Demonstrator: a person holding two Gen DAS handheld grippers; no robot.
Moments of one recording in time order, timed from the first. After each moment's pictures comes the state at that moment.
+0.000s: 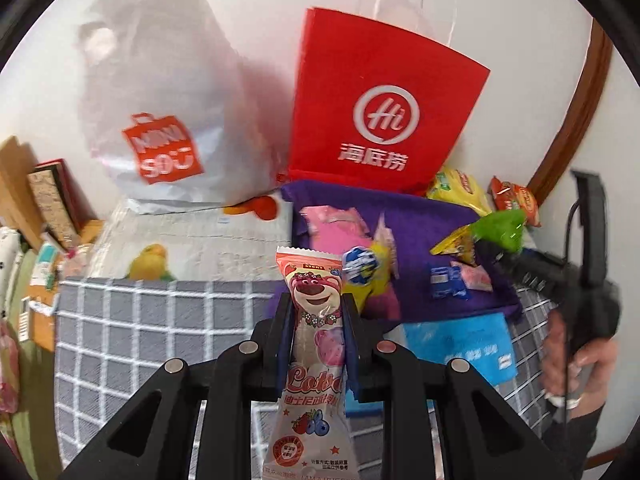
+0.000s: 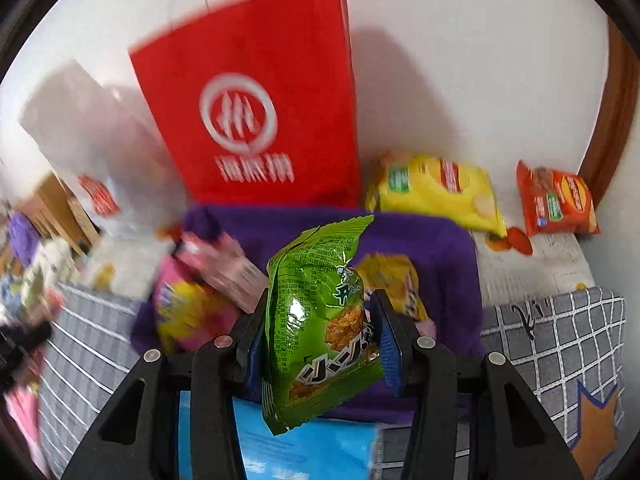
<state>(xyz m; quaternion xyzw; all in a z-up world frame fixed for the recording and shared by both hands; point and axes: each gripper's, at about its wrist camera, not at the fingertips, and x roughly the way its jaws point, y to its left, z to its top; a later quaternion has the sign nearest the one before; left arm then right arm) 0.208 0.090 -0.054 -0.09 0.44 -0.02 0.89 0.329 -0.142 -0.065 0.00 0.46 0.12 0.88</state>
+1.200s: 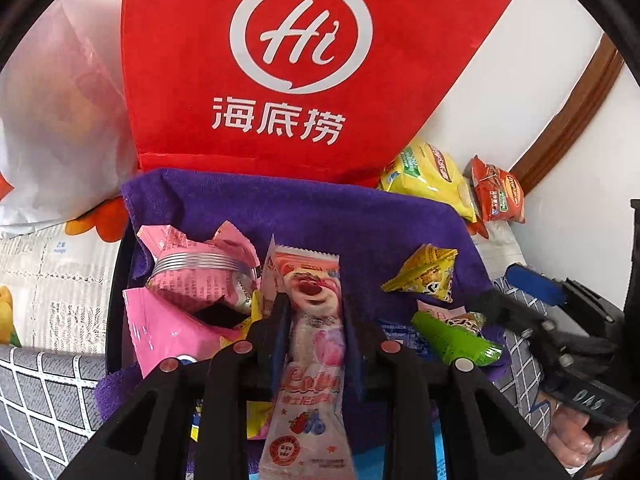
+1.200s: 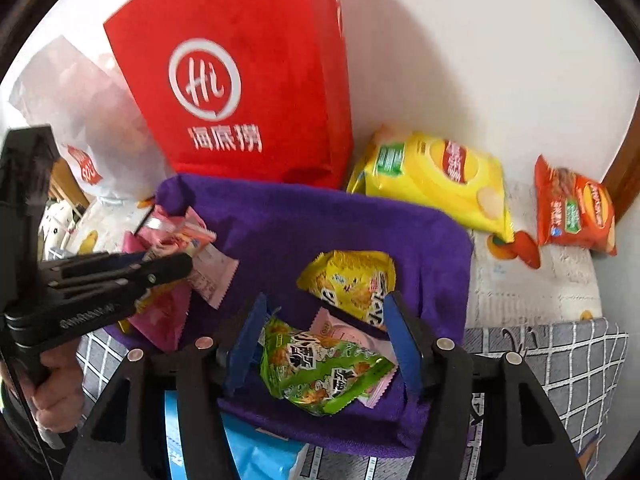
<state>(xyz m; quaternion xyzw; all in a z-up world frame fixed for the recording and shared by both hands) 0.331 0.003 -0.127 -0.12 0.49 -0.10 0.86 0.366 -0.171 -0.078 -0.03 0.49 0.16 0.86</state>
